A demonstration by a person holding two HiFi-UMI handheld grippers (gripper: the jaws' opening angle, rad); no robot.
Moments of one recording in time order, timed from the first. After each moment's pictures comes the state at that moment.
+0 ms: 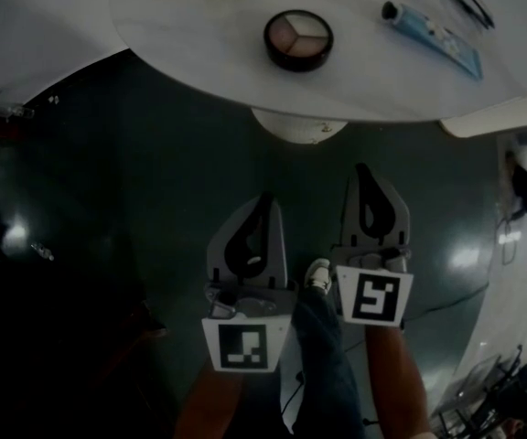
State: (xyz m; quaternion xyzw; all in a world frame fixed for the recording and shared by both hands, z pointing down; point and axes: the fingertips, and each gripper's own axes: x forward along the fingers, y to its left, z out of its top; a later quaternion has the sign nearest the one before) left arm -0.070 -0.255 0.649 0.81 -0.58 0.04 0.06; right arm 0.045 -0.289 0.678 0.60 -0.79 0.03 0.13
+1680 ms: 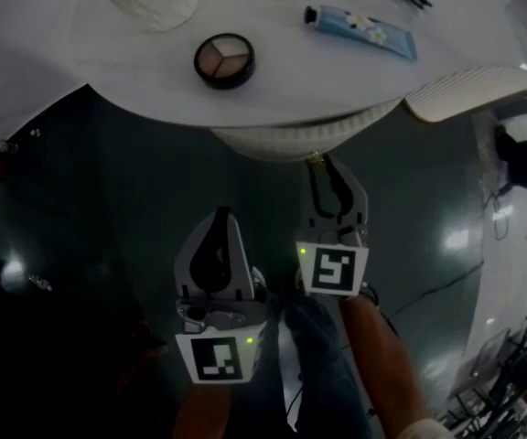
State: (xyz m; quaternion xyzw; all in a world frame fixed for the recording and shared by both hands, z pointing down) left arm -0.070 -0.251 0.617 0.82 -0.57 0.03 0.04; right arm 0.054 -0.300 0.704 0.64 -0.76 0.03 0.13
